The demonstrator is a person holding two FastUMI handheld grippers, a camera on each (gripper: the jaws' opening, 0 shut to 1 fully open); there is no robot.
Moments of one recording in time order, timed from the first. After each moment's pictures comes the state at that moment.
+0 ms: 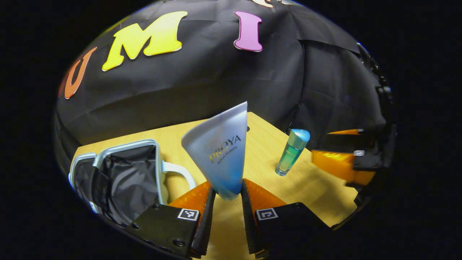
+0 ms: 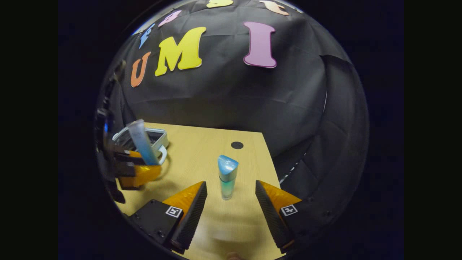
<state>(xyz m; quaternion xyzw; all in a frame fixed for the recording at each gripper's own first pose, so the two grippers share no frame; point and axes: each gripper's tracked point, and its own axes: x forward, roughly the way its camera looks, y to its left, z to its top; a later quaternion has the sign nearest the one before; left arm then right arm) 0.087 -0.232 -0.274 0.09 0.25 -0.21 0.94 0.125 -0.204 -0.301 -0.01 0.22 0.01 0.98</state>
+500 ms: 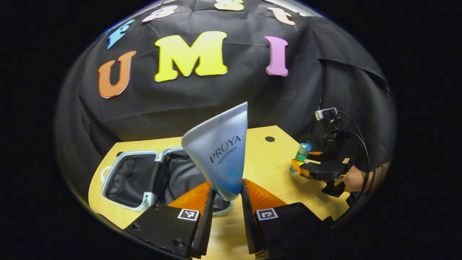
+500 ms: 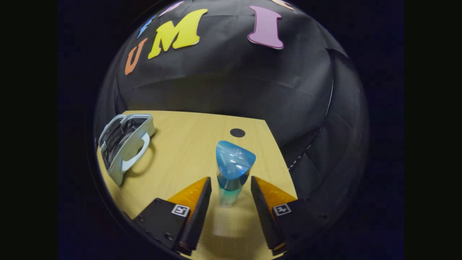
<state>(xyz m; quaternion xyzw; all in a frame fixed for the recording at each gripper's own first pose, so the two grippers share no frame) -0.004 -0.109 -0.177 0.06 0.23 -0.10 0.97 0.178 -0.199 -0.360 -0.01 0.25 -0.01 0.97</state>
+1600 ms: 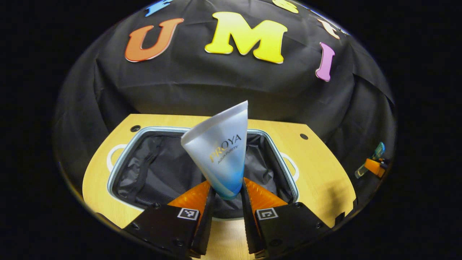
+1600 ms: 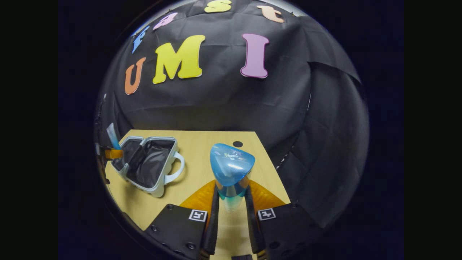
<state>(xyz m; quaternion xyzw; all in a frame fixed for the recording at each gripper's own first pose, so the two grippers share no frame) 0.078 0.022 -0.250 -0.01 0.31 -0.08 0.95 0.009 -0.132 -0.221 0.01 0.22 -0.07 0.97</state>
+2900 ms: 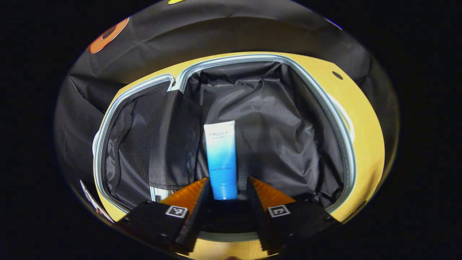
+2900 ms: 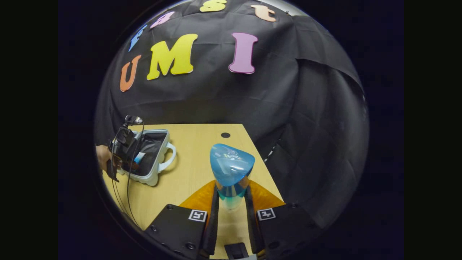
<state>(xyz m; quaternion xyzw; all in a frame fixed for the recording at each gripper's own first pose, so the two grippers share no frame) 0.093 0.017 -0.361 0.10 0.50 -0.01 0.86 -0.020 -0.146 -0.235 0.01 0.24 -0.10 0.97</state>
